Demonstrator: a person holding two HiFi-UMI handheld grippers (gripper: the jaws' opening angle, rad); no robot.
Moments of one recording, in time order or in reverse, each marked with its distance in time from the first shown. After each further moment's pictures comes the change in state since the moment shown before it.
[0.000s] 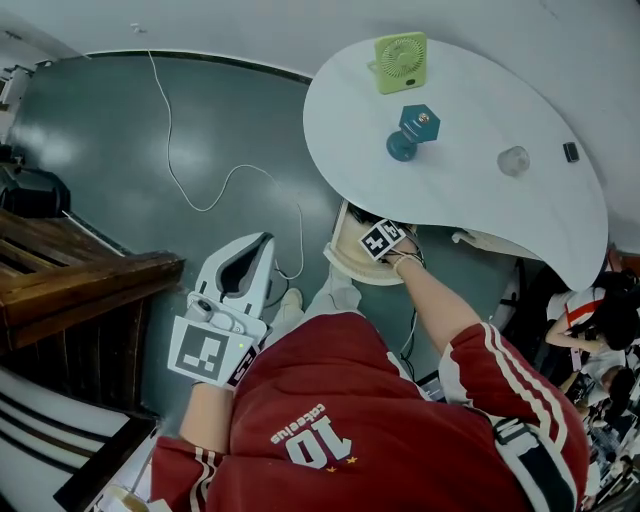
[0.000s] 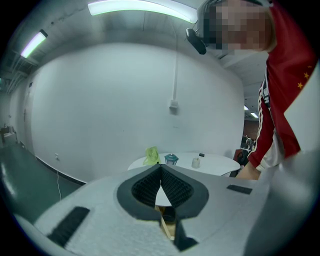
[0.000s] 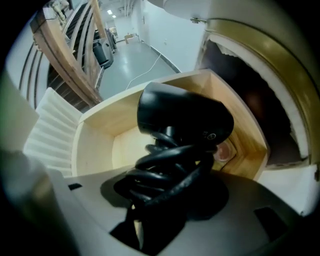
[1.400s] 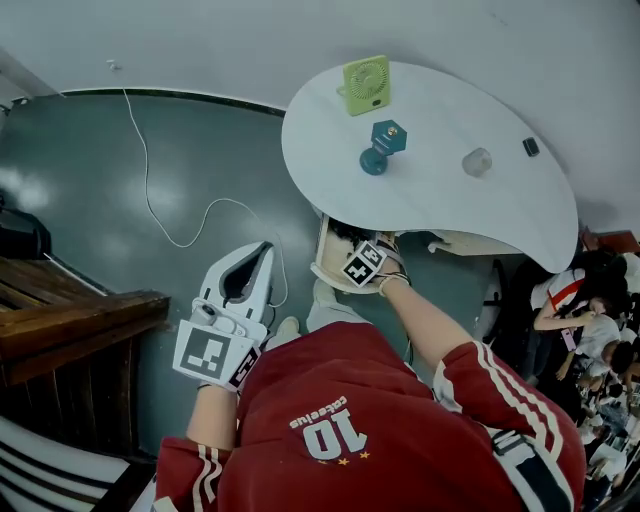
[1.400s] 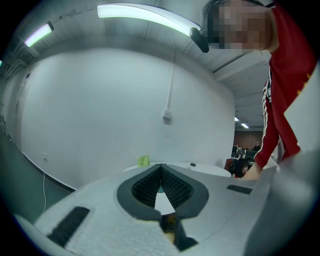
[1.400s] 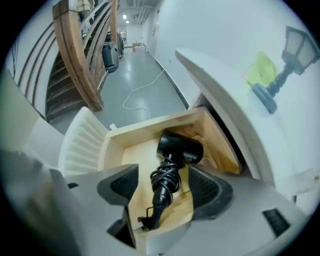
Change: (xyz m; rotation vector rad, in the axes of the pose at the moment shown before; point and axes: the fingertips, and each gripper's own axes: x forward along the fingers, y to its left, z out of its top) left arm -0.010 -0.004 0.011 -0.025 -0.116 -0.103; right arm -0.064 0.020 0.029 -0.092 -0.138 -0.112
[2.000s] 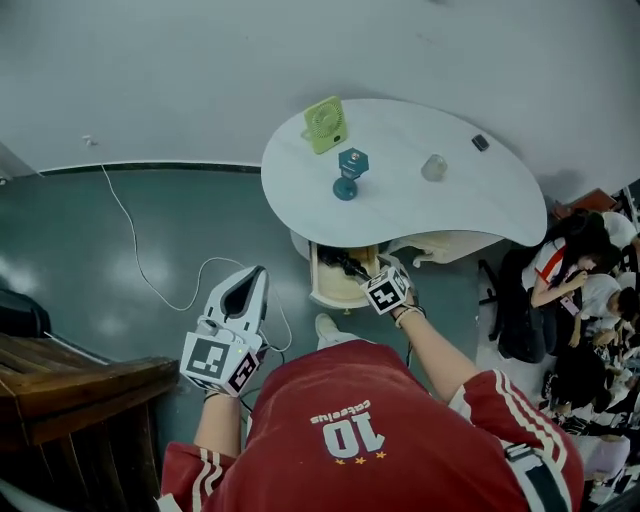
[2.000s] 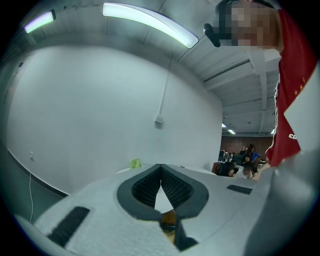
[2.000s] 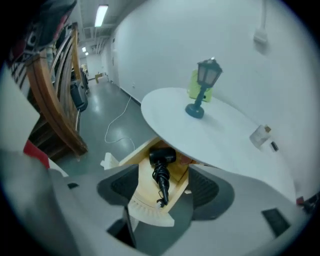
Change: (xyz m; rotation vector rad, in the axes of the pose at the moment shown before) left arm -0.028 0.010 0.004 -0.023 -0.048 -0.149; right arm -0.140 -0.017 -0.011 0.429 -0.180 -0.157
